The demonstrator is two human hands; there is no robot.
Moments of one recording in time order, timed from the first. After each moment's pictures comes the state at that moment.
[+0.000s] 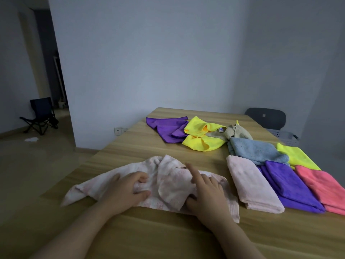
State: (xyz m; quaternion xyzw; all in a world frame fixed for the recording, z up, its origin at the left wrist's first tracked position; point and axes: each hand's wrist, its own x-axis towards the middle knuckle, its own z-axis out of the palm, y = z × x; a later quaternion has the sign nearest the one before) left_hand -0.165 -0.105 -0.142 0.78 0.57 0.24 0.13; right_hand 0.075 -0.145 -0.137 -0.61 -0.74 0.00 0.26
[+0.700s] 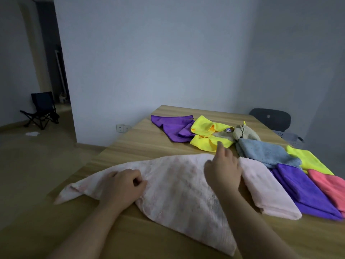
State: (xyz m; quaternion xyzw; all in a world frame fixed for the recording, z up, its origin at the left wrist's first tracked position) left_hand -0.178 -0.095 -0.146 0.70 0.62 0.34 0.02; right_hand 0.057 -0.098 -0.085 -0.76 -0.57 -0.03 0.31
